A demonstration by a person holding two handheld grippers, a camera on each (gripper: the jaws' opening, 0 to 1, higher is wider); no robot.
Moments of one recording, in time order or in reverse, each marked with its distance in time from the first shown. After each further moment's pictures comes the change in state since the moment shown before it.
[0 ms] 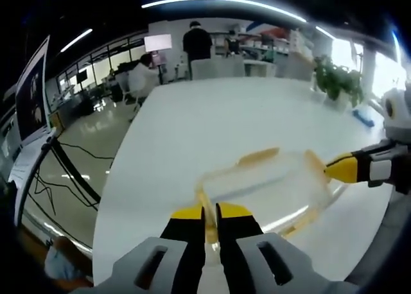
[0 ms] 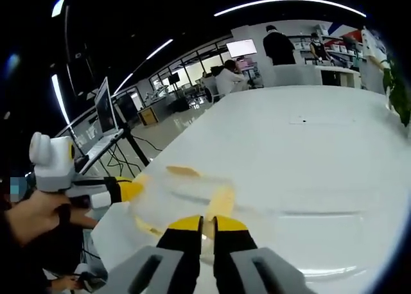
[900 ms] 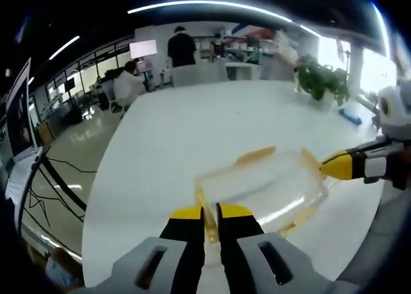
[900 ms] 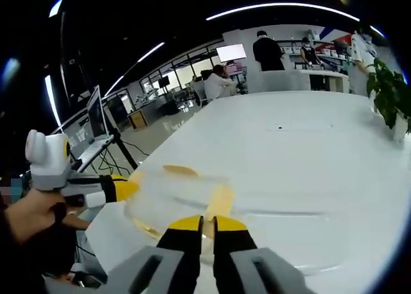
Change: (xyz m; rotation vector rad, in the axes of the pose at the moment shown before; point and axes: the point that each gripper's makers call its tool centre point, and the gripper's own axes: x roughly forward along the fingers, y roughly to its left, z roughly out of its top) left arm -0.002 -0.057 0.022 0.054 -0.022 -0.080; right arm -0.046 -0.038 0.008 0.007 -0.029 -0.078
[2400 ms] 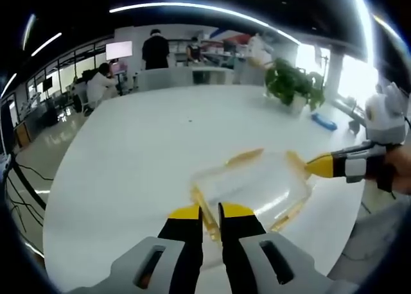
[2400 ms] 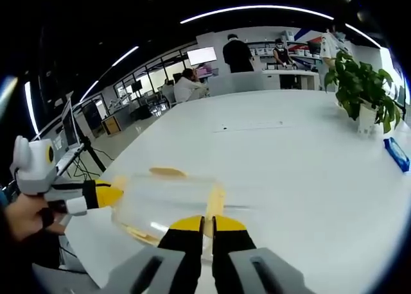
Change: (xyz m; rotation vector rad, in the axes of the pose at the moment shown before) left arm 0.028 -0.115 0.019 -0.006 -0.022 -0.189; right arm -0.061 -0.110 -0.006 0.053 -0.018 -0.185
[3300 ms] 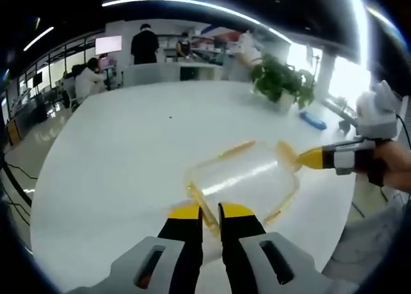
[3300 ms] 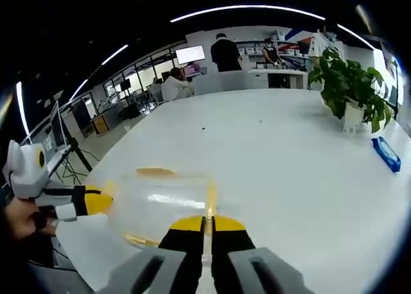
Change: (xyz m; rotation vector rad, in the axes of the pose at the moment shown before) left arm 0.017 -0.032 -0.001 -0.015 0.032 -0.072; right arm -0.005 -0.042 0.003 0.013 0.018 -0.070
